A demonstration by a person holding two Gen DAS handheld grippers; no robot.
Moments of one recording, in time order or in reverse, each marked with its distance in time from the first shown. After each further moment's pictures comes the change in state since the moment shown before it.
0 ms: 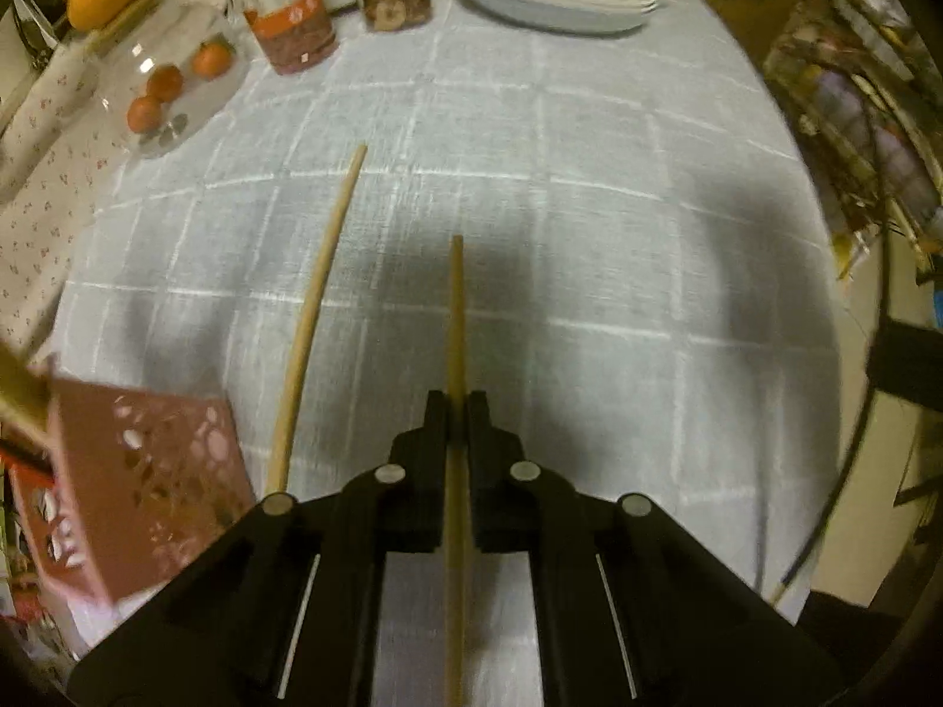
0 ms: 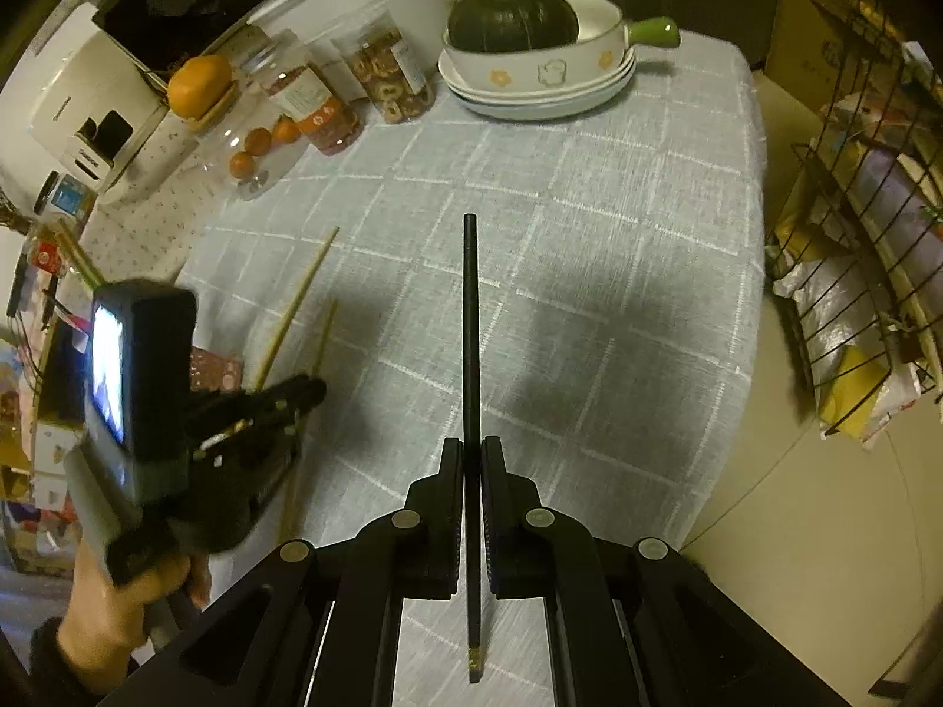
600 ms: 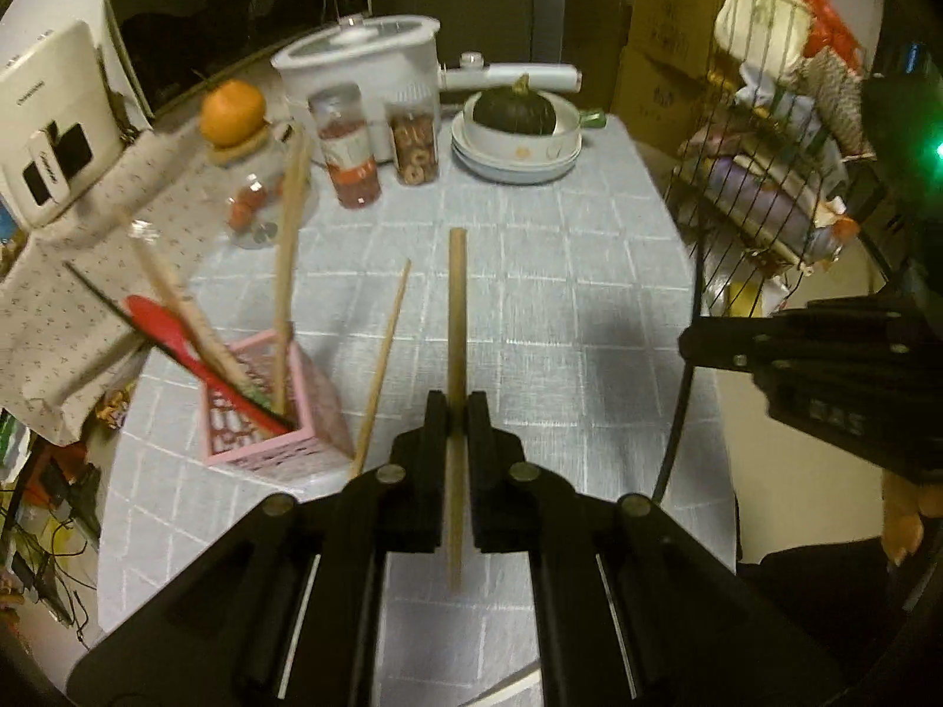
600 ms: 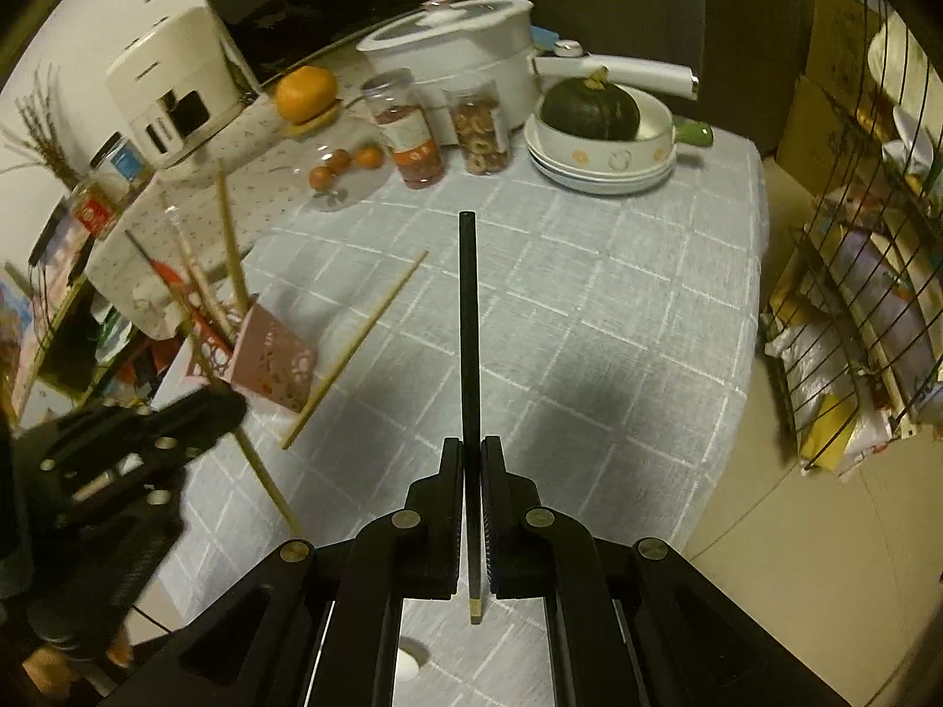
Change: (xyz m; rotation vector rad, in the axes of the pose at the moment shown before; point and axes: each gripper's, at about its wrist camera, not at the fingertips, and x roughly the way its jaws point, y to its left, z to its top) left arm -0.146 0.027 -0.066 0.022 -0.313 -0.036; right arm -0.049 0.063 -0.042 -0.146 -0.154 -0.031
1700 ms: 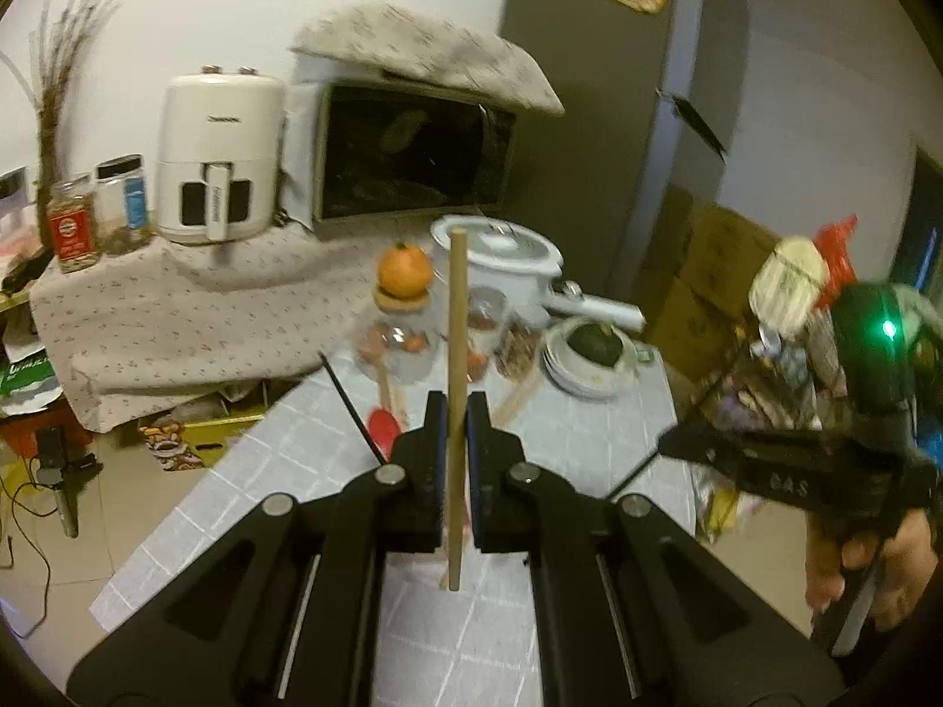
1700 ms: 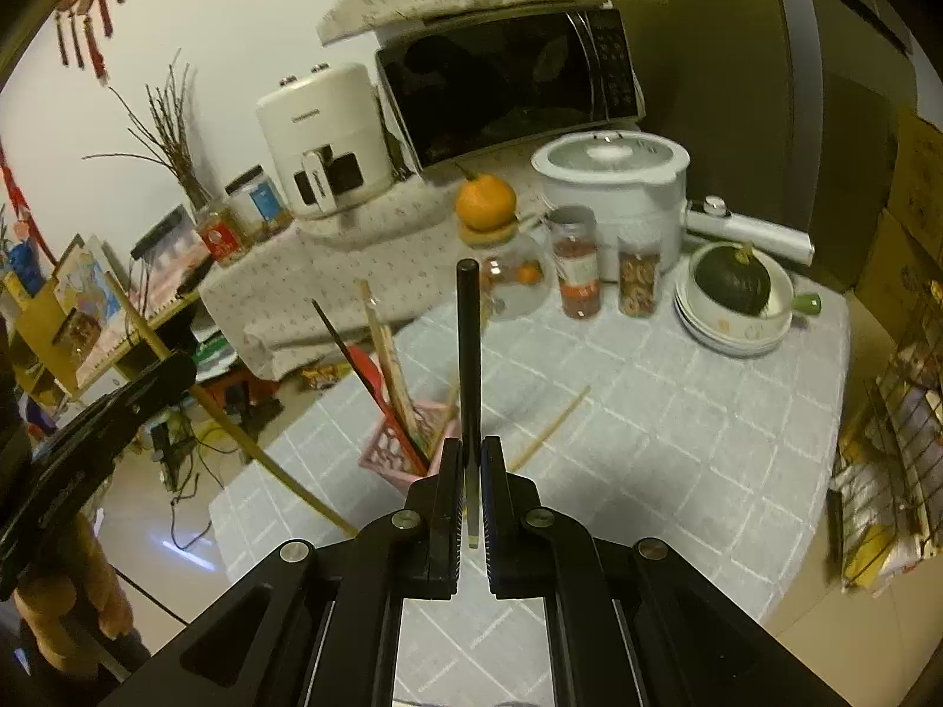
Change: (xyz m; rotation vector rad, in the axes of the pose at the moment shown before) left arm -0.120 0.116 -0.024 -0.325 -0.455 0.022; right arm -0.065 0.102 0.033 -0.147 -0.237 0.188
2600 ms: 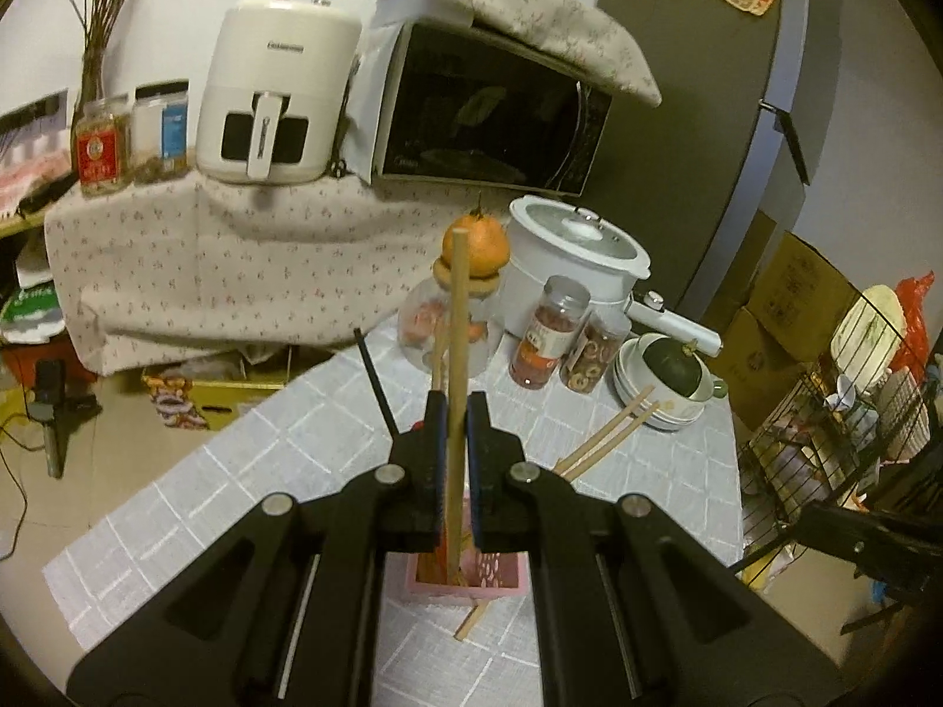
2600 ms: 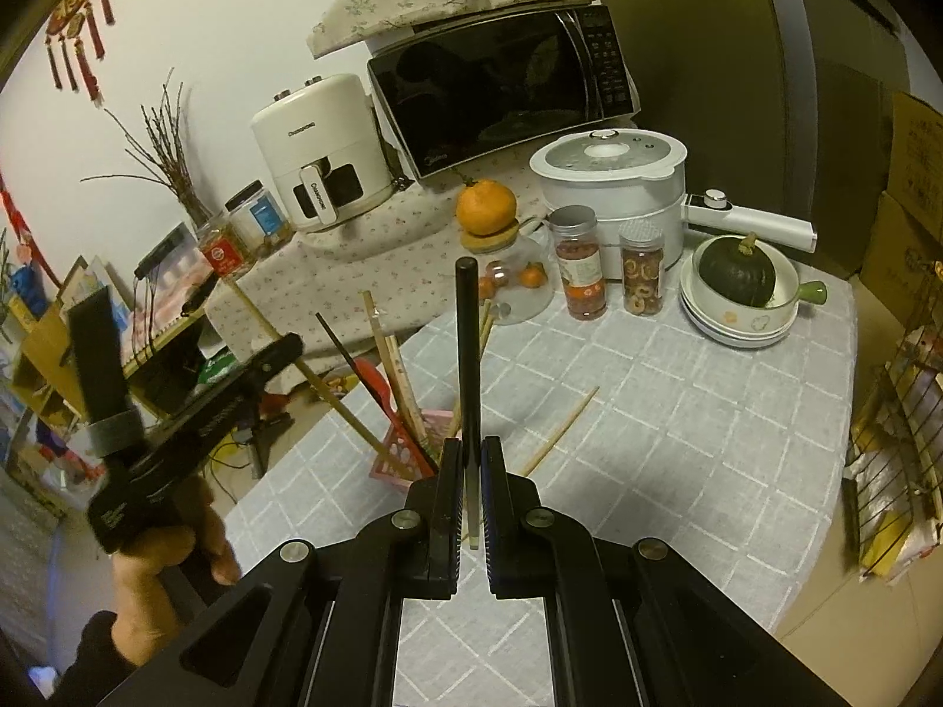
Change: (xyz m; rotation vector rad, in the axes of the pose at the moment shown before) left arm 0.083 0.028 -0.011 -0.150 0.058 0.115; right arm 0.004 -0.007 -0.001 0.042 -0.004 0.020
